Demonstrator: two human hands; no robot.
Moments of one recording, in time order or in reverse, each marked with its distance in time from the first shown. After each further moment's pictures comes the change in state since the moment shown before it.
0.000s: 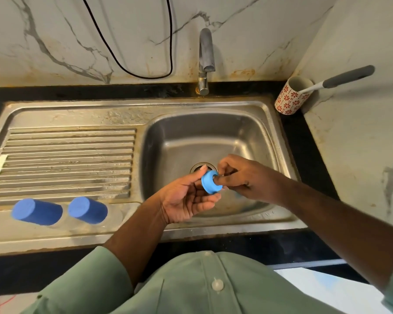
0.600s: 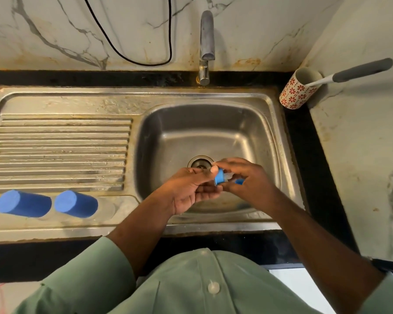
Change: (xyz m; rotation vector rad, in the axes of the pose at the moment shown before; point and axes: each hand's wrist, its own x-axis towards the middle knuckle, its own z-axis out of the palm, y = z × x) left_hand 0.026 -0.003 0.017 0.101 0.159 0.201; right_hand -0.016 0.001 0.032 0.538 0.257 0.595
